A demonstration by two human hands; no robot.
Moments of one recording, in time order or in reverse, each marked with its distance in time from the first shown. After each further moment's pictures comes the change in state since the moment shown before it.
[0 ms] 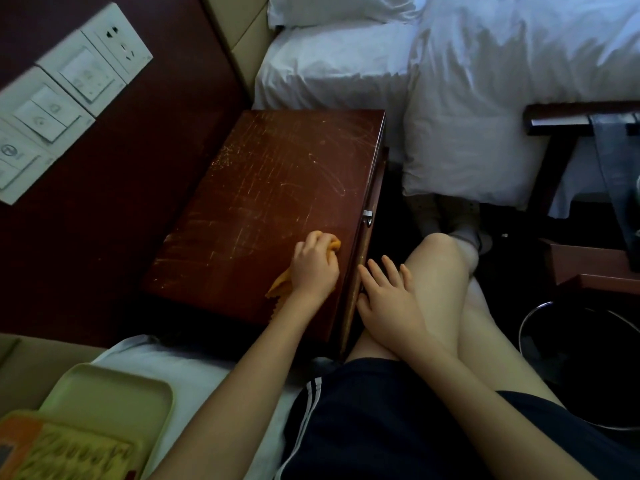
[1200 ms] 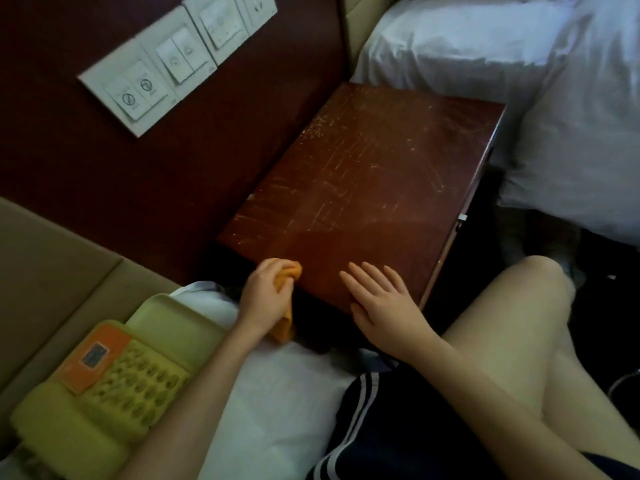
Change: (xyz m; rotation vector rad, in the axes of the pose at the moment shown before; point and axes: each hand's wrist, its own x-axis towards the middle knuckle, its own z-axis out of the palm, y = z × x) left_hand -0.086 -0.147 -0.093 -0.188 0.139 -0.200; right_hand 0.019 -0.081 0.024 0.042 -0.121 -0.547
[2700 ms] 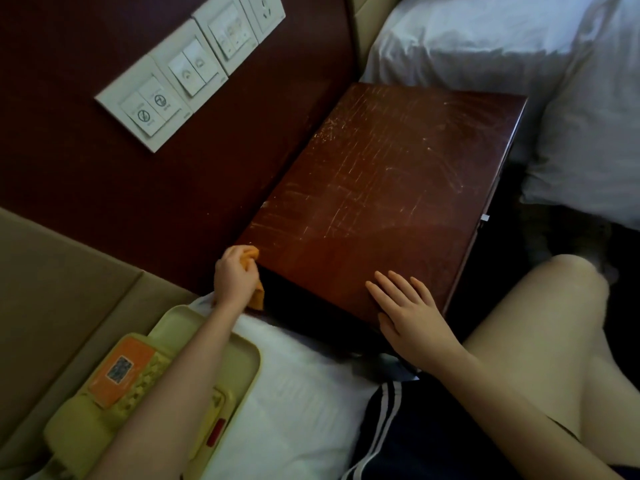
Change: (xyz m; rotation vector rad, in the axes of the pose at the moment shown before) left_hand 0.055 -0.086 -0.031 0.148 0.185 -0.219; right_hand -0.004 0.005 0.012 0.012 0.059 0.056
